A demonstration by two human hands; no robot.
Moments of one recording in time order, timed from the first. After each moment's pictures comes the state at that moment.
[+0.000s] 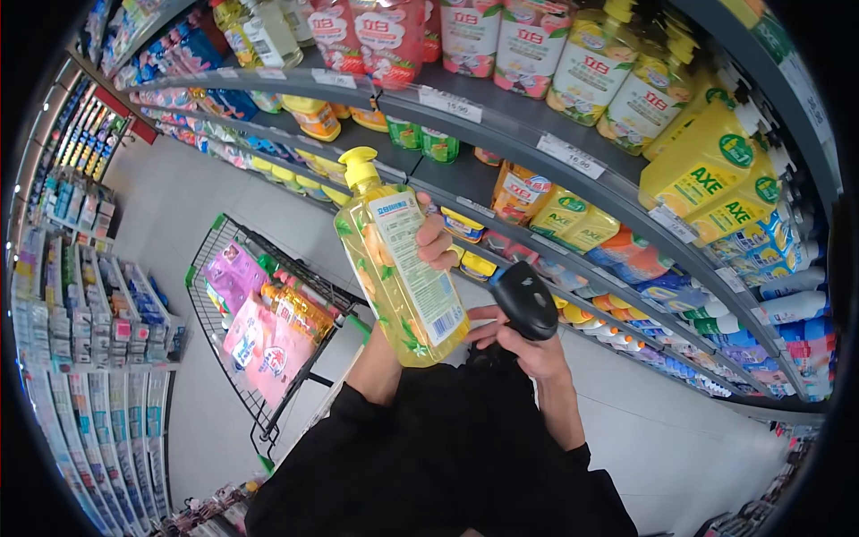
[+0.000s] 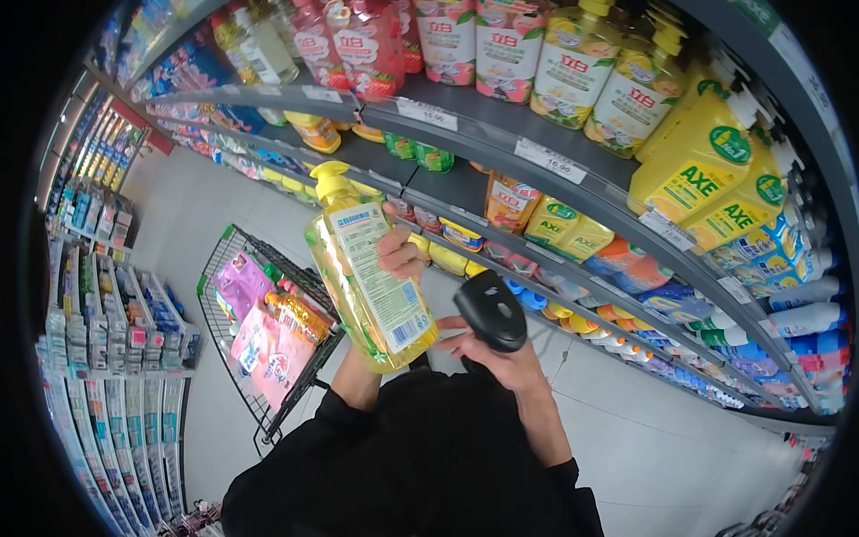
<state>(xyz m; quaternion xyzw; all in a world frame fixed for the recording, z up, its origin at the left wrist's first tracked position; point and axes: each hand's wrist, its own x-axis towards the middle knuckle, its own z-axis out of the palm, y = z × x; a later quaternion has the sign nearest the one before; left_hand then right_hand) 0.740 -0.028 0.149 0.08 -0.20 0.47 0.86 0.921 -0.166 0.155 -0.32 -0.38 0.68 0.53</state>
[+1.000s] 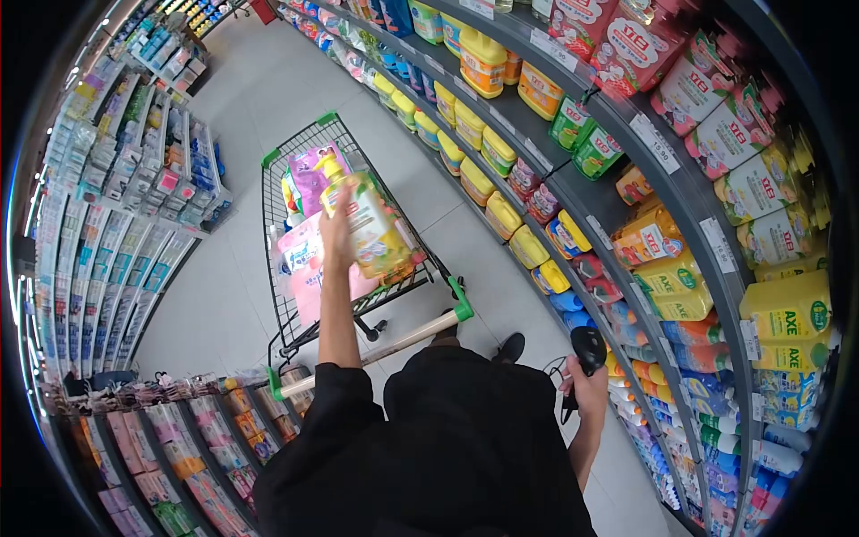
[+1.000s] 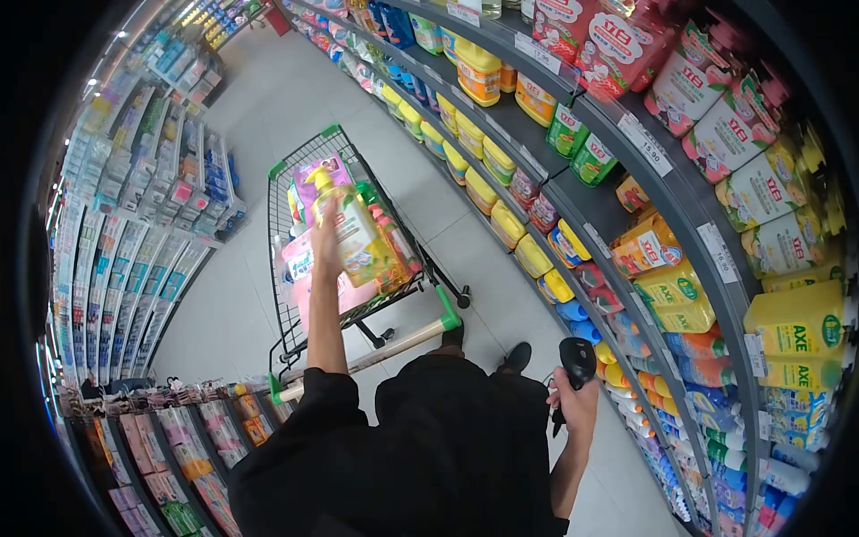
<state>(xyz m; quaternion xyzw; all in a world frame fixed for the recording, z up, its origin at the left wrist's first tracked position) 0.435 -0.075 0.102 0.19 0.55 0.70 0.42 0.911 -0.190 0.073 -0.67 -0.36 0.58 0.30</state>
